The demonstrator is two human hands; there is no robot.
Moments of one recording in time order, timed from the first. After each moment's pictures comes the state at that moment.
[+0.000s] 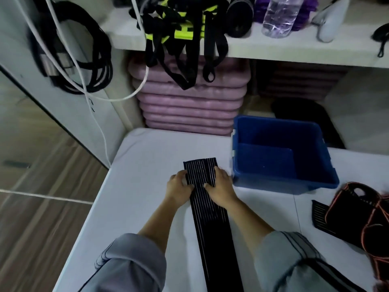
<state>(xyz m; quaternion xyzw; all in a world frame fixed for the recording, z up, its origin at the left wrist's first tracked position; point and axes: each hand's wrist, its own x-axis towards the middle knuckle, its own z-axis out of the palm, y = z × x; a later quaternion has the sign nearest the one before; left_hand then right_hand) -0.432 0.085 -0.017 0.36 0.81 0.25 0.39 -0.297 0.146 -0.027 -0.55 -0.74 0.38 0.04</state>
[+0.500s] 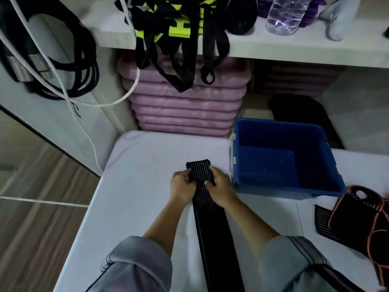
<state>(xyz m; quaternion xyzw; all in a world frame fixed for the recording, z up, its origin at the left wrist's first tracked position) -0.431 0.119 -0.023 0.34 0.80 0.32 0.39 -0.308 0.166 -0.028 -0.56 -0.71 0.42 0.07</state>
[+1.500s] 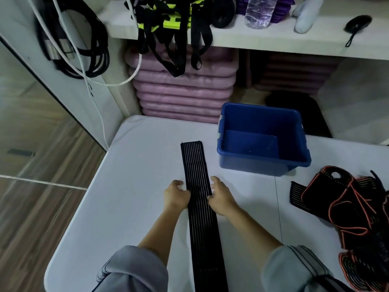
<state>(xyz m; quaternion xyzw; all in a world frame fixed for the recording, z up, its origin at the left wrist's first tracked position) -0.358 0.020 -0.002 0.18 0.82 0.32 0.43 -0.227 0.081 -0.019 -0.54 -0.70 0.47 0.02</state>
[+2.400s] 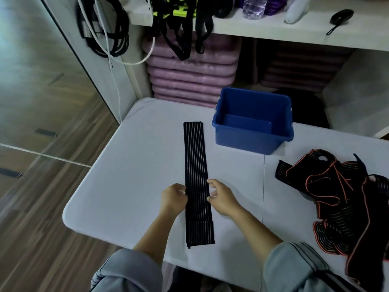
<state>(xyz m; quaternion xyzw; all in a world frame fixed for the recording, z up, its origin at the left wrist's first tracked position) -0.288 -0.084 -0.007 0.26 0.85 0.29 0.36 -0.145 0.007 -0.023 -0.46 -0.74 0.49 0.01</state>
